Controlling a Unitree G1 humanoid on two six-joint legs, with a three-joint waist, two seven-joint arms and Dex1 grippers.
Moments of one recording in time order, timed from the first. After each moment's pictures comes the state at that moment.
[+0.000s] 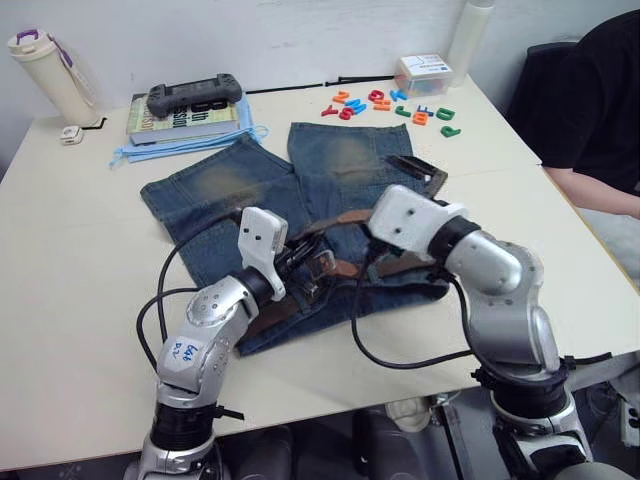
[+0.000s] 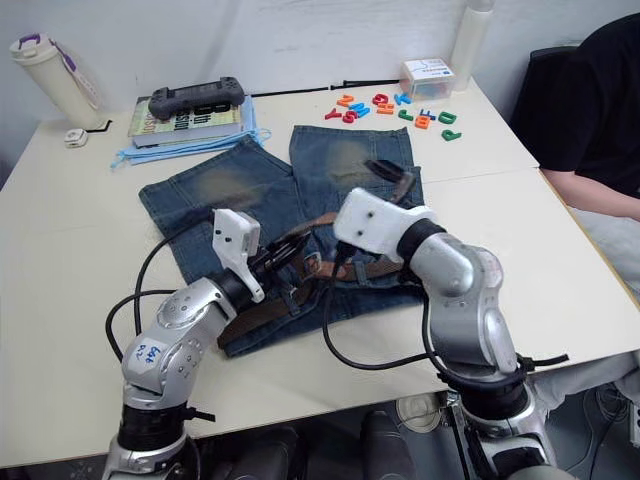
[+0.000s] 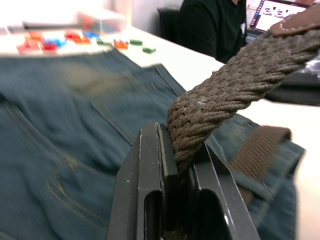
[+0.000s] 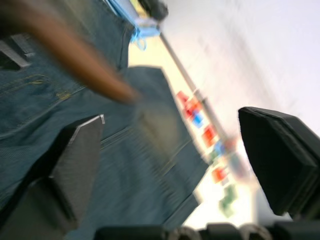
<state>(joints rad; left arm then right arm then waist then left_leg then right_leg) -0.30 0.12 0.00 -0.45 -0.35 0.70 -0.31 -0.52 -0.34 0.13 -0.57 -0.55 0.62 0.79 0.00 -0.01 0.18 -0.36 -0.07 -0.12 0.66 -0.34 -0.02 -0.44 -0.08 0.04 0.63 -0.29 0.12</state>
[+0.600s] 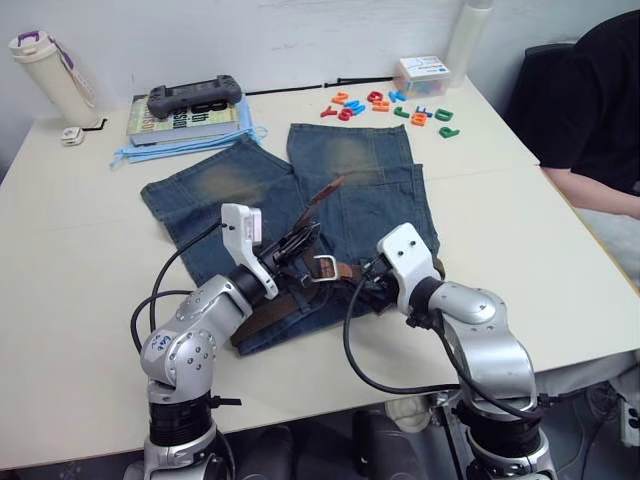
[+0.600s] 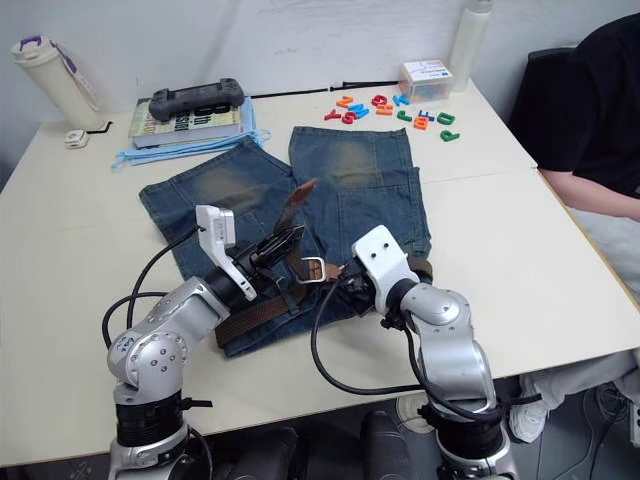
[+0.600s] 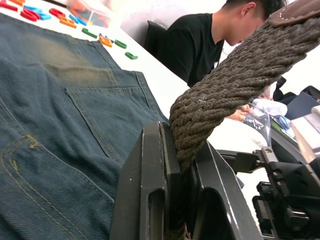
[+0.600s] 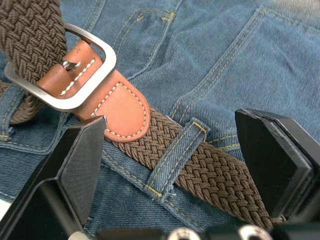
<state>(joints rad) -0.34 0.08 0.16 -0.45 -0.64 0.86 -0.26 -0.36 -0.18 0.16 -0.62 -0.26 1.08 0.67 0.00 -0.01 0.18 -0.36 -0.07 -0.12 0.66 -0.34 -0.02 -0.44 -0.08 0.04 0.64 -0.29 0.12</state>
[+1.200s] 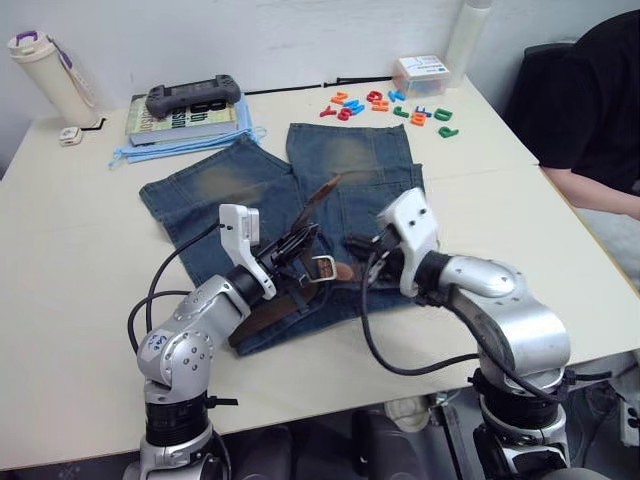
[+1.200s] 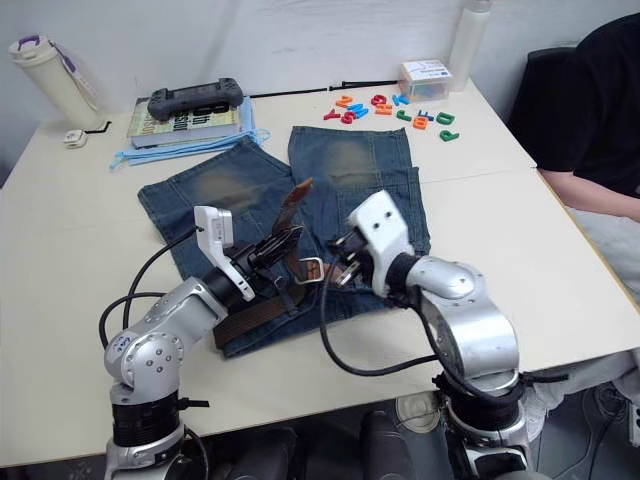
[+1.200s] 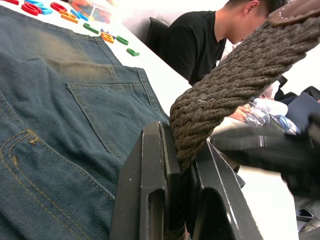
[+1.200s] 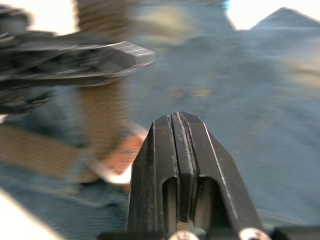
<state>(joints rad) -0.34 0.10 0.16 -0.45 -0.68 0.87 -0.23 -0.51 -0.24 0.11 -0.63 0.12 1.13 0.69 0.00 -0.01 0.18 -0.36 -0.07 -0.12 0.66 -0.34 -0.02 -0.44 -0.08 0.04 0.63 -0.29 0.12</state>
